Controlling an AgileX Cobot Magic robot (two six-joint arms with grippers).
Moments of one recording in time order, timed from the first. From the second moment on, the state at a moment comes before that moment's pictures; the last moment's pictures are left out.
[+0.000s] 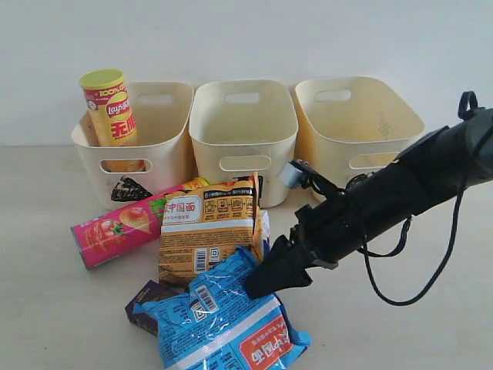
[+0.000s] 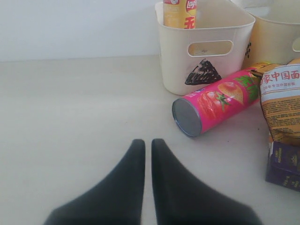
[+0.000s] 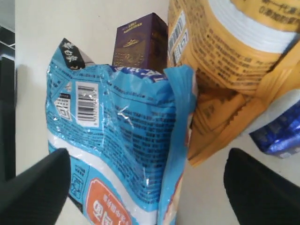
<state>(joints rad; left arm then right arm) -0.02 0.00 0.00 0.02 0.33 0.00 0.30 2.04 -1.13 1.20 1.07 -1.47</state>
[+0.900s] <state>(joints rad) -0.02 0.00 0.00 0.02 0.33 0.00 0.35 2.02 -1.13 1.11 1.10 -1.44</state>
